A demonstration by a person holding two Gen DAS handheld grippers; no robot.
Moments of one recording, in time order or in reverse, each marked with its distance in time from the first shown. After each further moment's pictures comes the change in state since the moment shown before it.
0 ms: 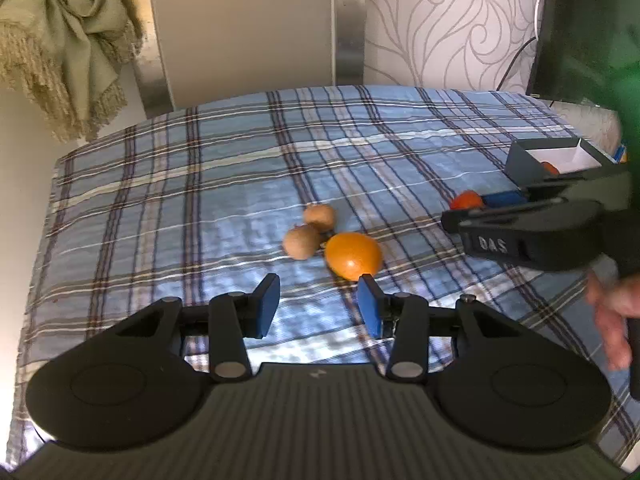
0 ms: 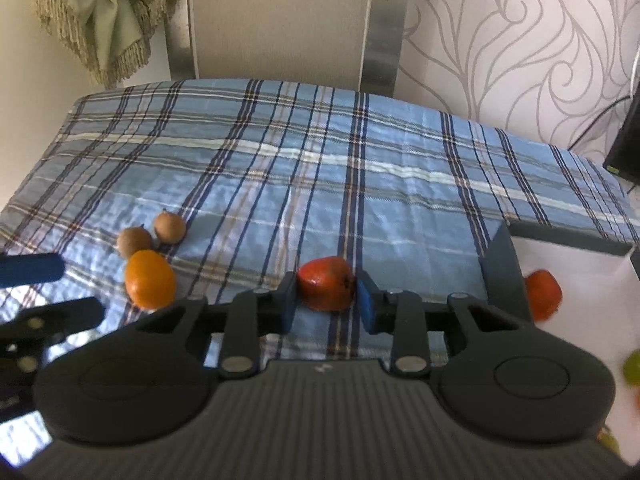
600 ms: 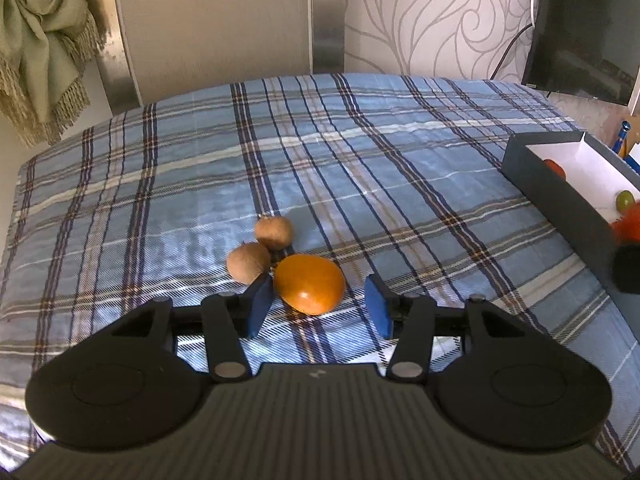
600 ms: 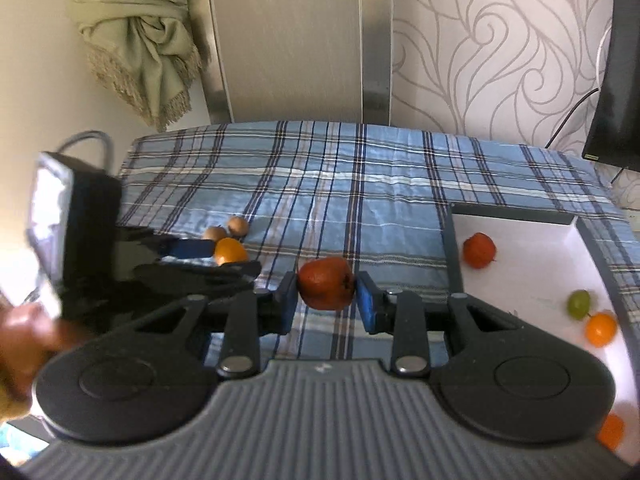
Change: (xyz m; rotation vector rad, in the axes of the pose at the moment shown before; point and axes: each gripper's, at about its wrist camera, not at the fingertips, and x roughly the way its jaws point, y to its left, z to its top) left arm 0.045 -0.025 0.012 0.010 0.025 -0.018; right arm -0.123 -0.016 -0.021 0.063 -0.072 0.092
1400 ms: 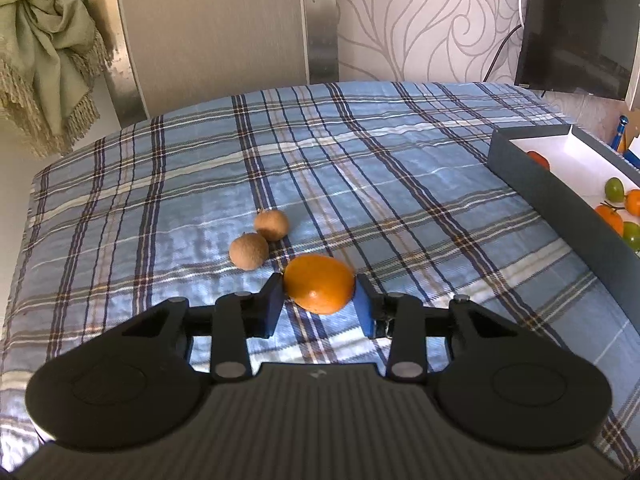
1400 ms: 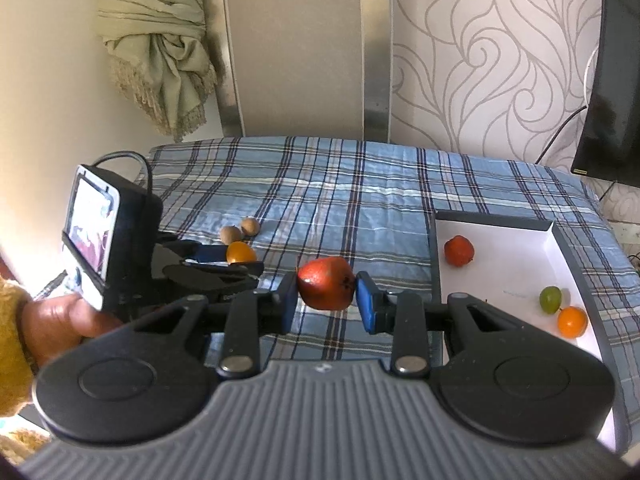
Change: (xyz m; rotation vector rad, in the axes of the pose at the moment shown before) left arm -0.026 -0.011 -0.016 0.032 -0.040 0.023; right arm -0.035 -0.003 -0.009 -0.027 -0.037 0.027
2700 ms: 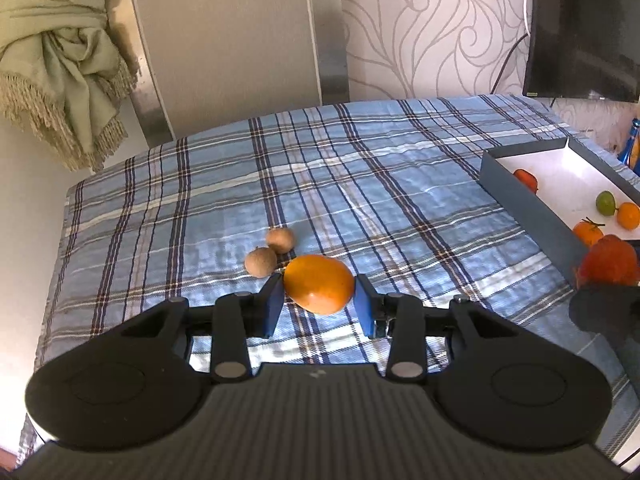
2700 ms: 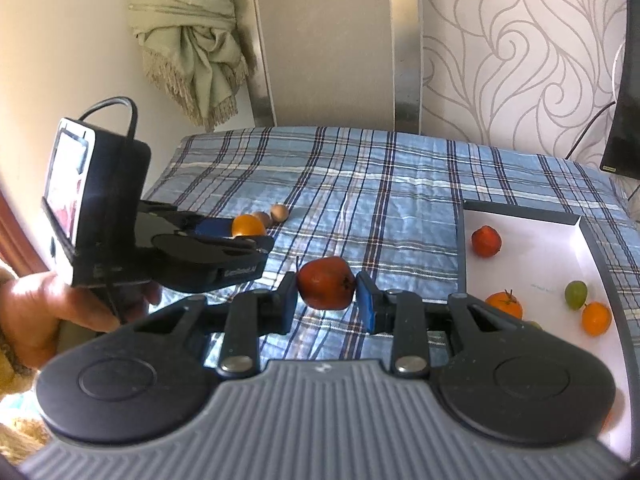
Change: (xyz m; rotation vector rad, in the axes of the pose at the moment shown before) left arm -0.041 -0.022 0.014 0.006 -0.008 0.077; right arm -0.005 -0.007 -0.011 -0.005 -0.001 0.104
